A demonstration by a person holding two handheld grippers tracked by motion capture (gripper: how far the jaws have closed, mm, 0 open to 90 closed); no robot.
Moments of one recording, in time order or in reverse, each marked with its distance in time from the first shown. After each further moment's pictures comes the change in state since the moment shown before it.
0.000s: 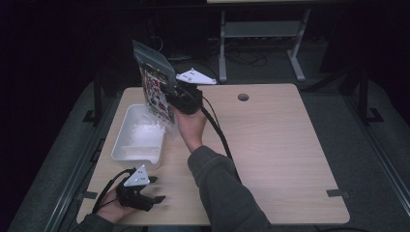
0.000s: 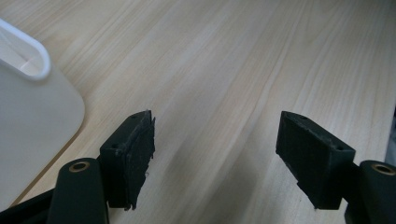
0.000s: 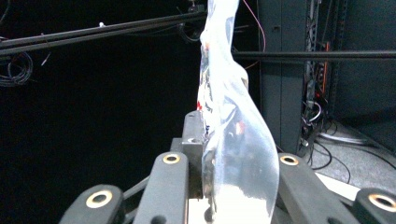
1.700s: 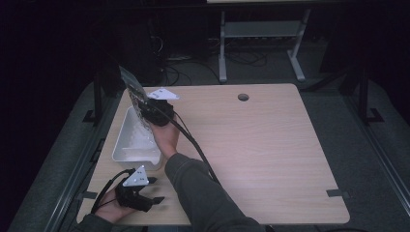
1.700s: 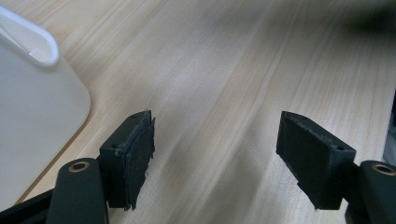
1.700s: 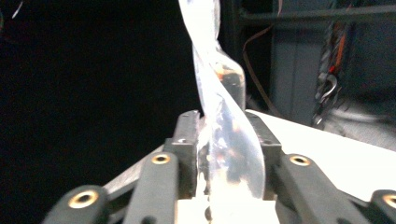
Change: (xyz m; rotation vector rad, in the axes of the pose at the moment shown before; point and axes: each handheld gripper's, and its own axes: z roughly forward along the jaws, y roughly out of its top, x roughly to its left) left arm 0.003 -0.003 -0.001 0.002 -0.017 -0.002; right arm 0.028 -0.068 0.087 0.124 0.007 0.005
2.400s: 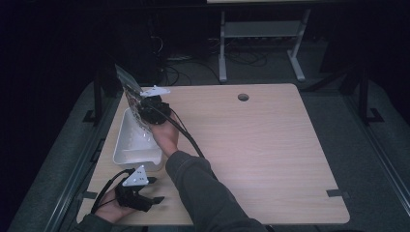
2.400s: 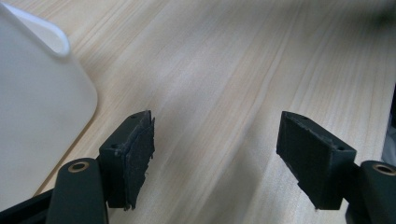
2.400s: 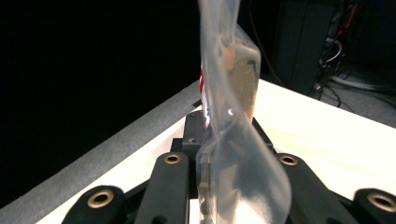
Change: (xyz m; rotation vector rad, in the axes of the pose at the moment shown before) left arm 0.000 0.000 0.000 -0.007 -0.004 -0.007; right arm 0.013 0.007 0.001 0.146 -0.034 -0.049
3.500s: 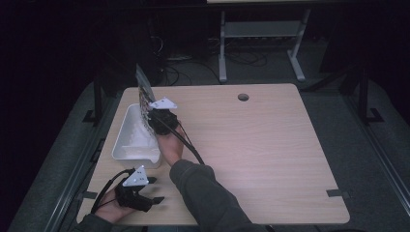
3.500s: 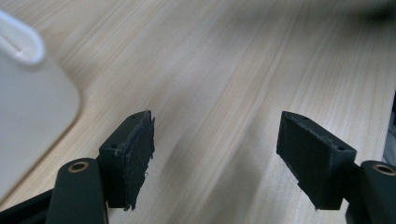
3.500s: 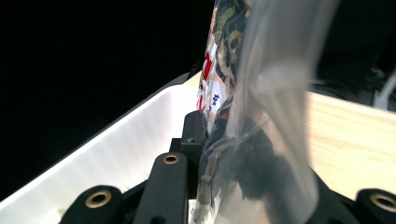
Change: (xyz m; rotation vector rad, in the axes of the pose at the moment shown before) left arm 0.000 0.000 0.000 0.004 0.004 0.003; right arm -0.005 -0.035 -0.007 -0.031 -0.163 0.065
